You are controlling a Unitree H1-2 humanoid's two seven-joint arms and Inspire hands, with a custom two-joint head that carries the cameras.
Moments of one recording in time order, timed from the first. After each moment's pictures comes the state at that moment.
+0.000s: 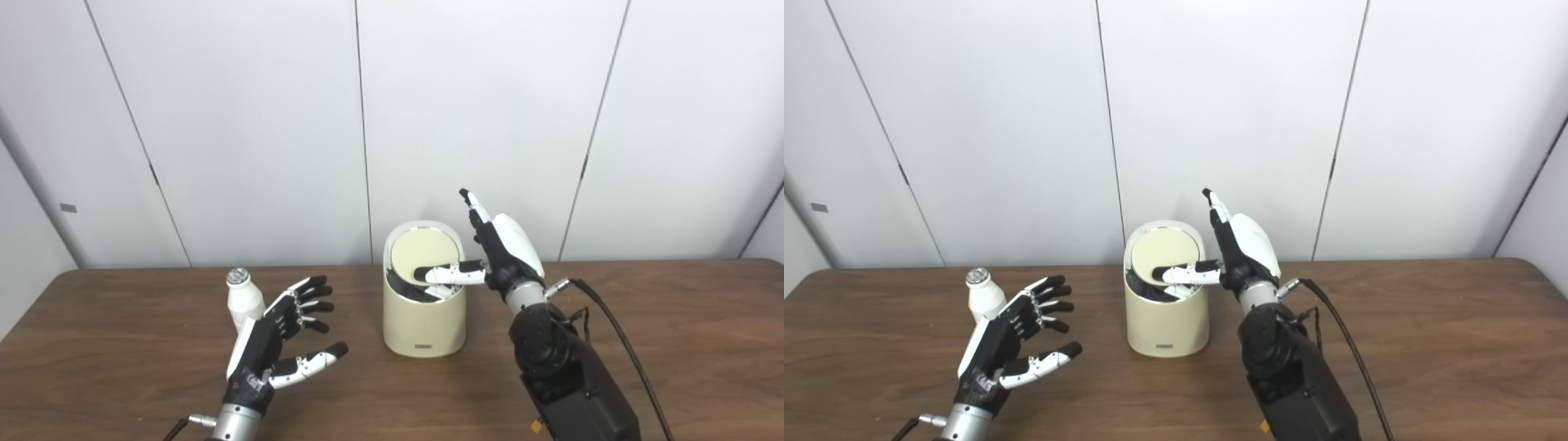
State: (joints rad) left arm -0.23 0.13 0.03 0.17 -0.01 -0.35 -0.12; right arm -0.65 -0.10 0.23 0.14 -0.60 0.41 -0.02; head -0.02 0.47
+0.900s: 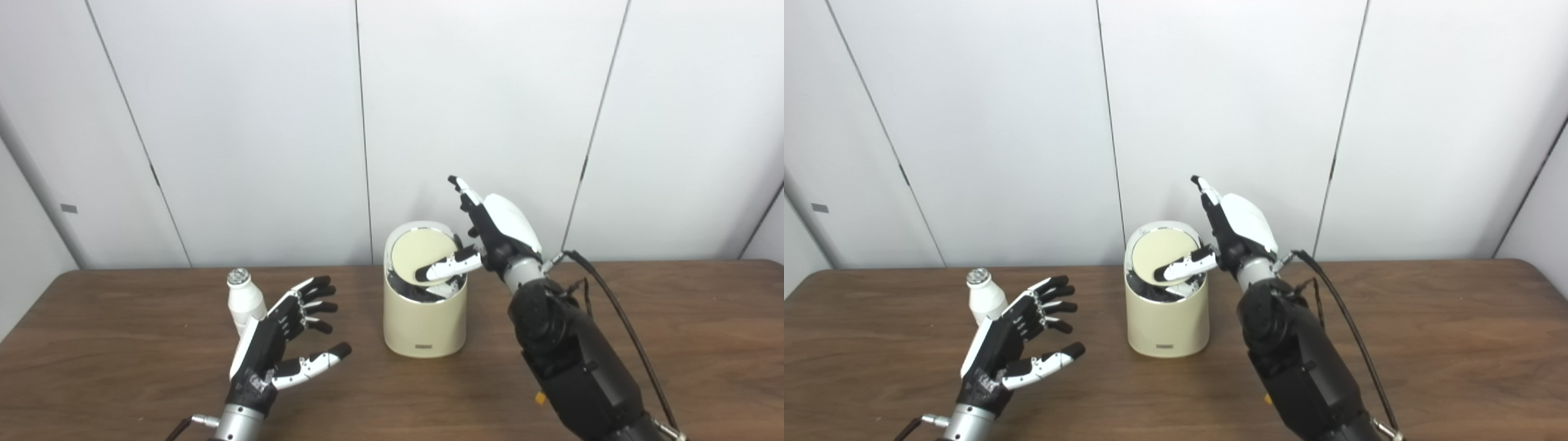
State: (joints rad) left arm -0.23 0.13 0.02 0.14 -0.01 -0.34 -0.13; right arm -0.72 -0.15 0.28 0.13 -0.72 0.45 0.09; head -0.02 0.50
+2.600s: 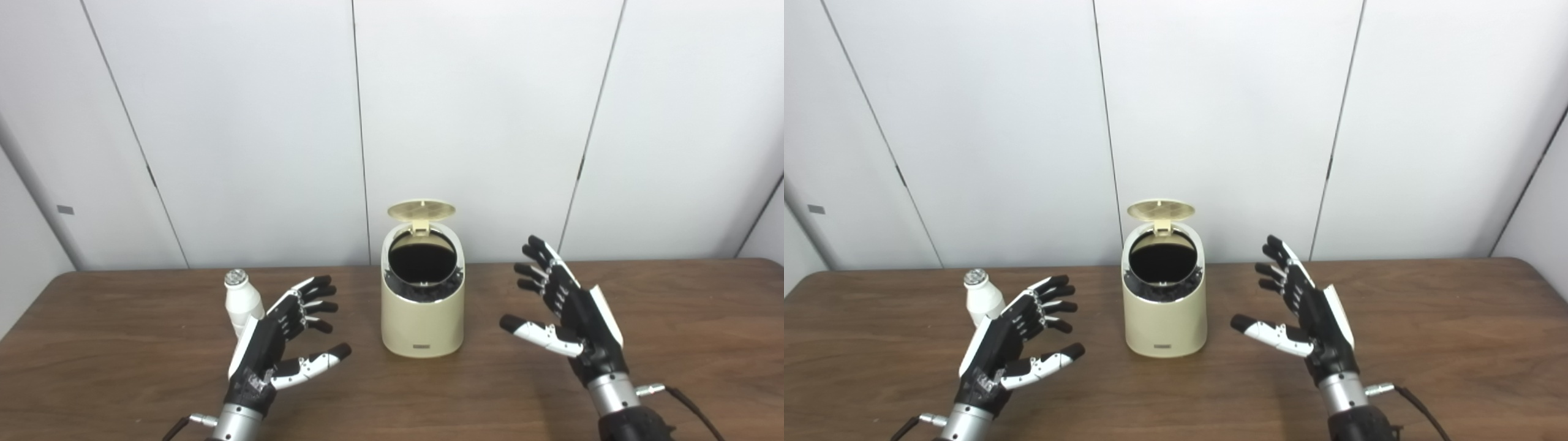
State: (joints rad) left arm -0.22 0.13 0.02 0.13 -0.02 -0.33 -0.14; right arm -0.27 -0.11 -0.05 0.07 -0.06 -0.15 0.04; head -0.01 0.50
